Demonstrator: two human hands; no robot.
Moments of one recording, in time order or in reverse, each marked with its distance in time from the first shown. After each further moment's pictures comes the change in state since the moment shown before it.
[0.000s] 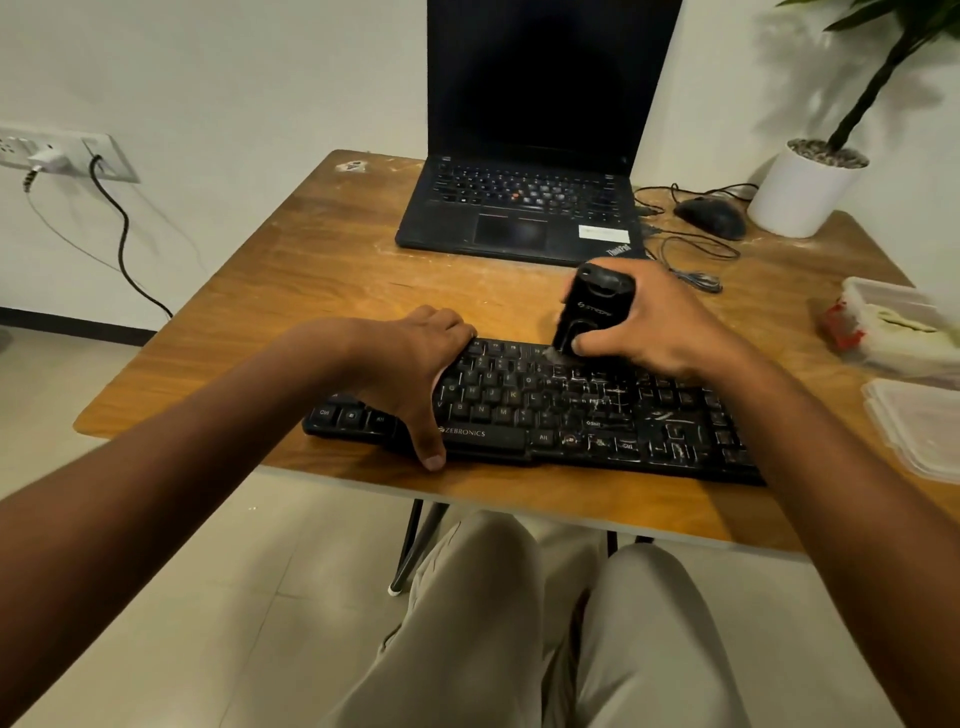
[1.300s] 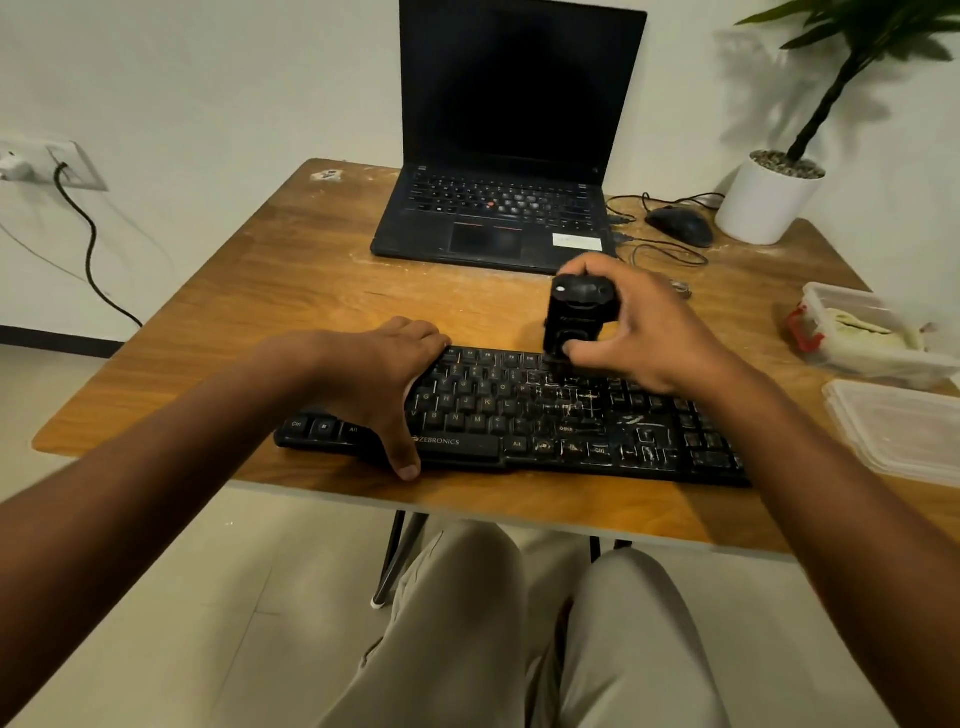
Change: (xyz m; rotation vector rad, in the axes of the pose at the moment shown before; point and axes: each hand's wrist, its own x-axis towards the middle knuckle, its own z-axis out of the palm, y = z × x) left_hand -0.007 0.005 -0.002 -0.039 -0.009 -0.010; right_hand -0.016 0.001 -0.008 -0.079 0.080 -0.143
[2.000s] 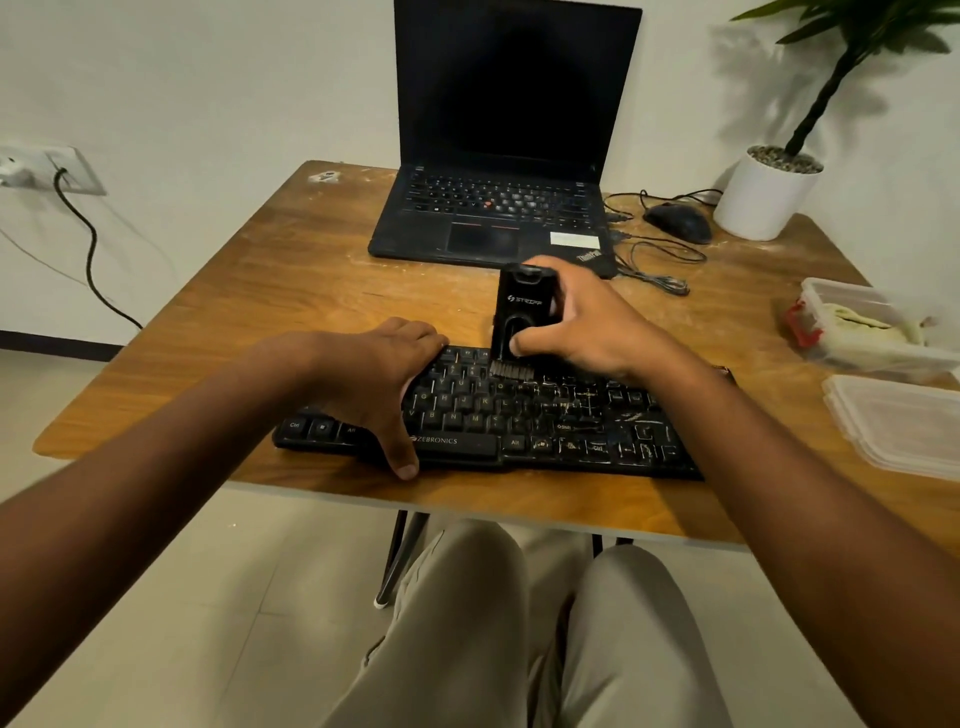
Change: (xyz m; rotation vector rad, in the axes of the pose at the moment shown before) left_hand 0.000 0.000 0.000 0.009 -0.012 -0.007; right_hand 0.025 -0.007 0.025 0.245 -0.109 0.103
